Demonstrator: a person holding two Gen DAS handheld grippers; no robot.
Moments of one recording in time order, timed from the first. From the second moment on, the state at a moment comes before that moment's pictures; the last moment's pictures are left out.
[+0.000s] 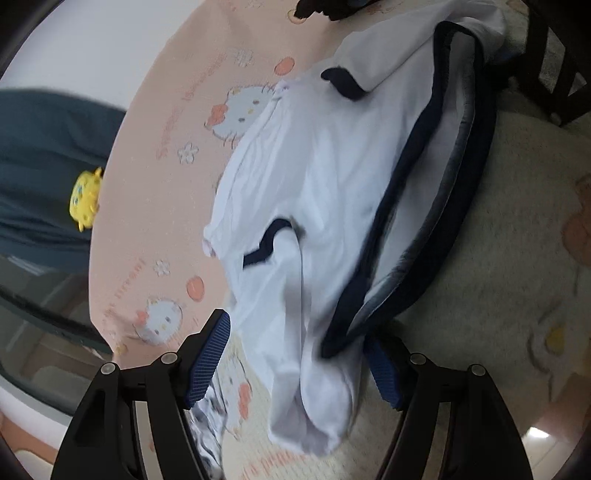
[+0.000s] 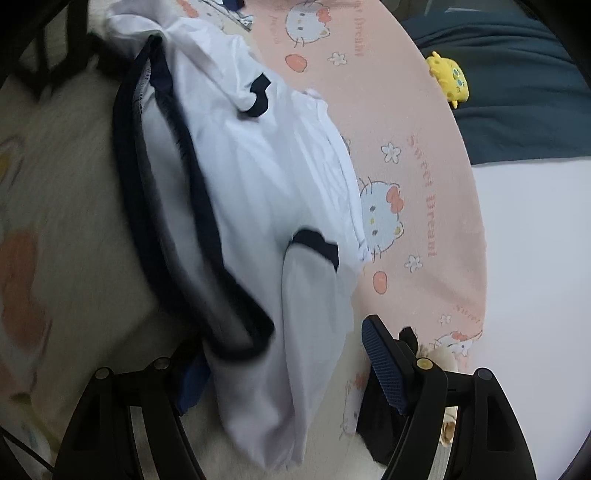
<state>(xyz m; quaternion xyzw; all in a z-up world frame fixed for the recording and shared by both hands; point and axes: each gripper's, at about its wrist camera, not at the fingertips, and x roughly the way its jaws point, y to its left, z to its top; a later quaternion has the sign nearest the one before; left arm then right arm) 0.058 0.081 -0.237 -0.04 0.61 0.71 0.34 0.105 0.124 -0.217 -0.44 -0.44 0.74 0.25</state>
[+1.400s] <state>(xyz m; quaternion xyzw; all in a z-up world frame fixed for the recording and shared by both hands) -0.010 0.060 -0.211 -0.36 0.43 0.70 0.43 0.120 0.152 -0.193 -0.53 -0.15 0.81 0.19</state>
